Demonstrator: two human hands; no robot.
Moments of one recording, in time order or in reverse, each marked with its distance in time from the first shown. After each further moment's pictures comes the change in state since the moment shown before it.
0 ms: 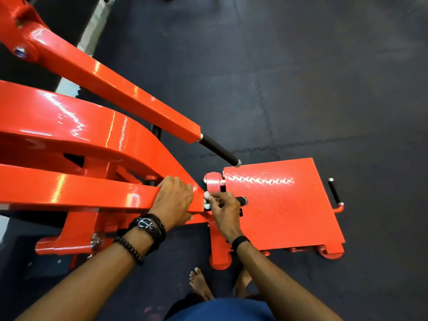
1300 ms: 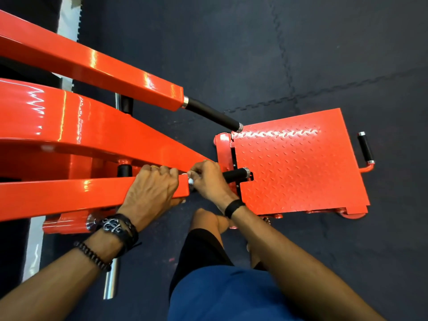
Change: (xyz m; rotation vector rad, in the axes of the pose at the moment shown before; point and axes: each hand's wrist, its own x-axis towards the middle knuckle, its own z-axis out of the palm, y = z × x) left_hand 0.010 0.010 0.007 -0.016 0.054 0.036; right_hand 0.042 -0.019 0.000 -0.117 -0.534 0.069
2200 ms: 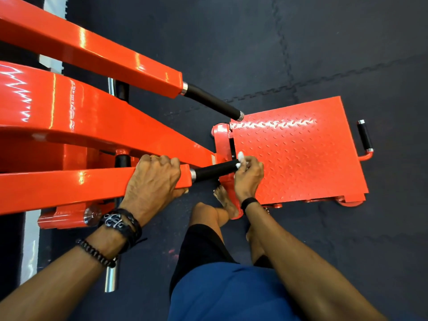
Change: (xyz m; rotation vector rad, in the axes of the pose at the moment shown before) left_hand -0.002 0.004 -0.005 0.011 -0.007 -0.049; right_hand -0.014 0.086 0.002 0.193 0.746 0.341
